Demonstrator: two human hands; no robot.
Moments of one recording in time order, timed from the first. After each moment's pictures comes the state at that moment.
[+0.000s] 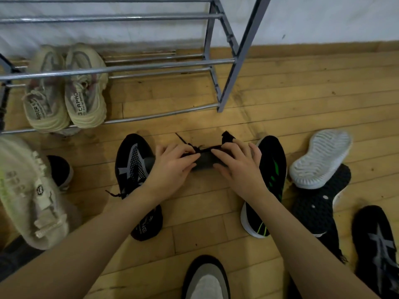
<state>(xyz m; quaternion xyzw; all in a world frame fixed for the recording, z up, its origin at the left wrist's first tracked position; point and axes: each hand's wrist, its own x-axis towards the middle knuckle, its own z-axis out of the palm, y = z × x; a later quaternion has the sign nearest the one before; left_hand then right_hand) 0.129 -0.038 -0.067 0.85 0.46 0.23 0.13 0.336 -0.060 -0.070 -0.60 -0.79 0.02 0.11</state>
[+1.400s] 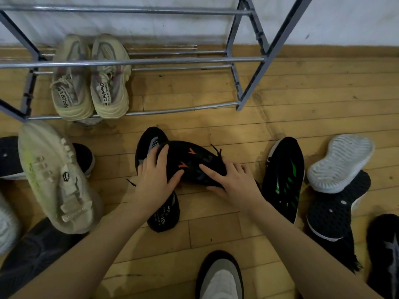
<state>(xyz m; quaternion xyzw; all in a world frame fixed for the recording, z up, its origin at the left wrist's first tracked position) 0.070 -0.078 -0.078 0.70 0.66 0.15 0.22 0.292 -0.080 -0.087 -0.53 -0.84 0.06 -0.04</state>
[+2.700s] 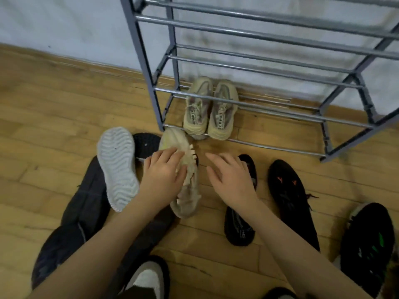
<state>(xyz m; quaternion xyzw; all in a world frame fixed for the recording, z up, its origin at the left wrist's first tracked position) -0.109 -0.133 0.009 0.63 0.75 0.18 0.07 0.061 -0.074 0.013 -0.47 -0.85 0.21 0.14</state>
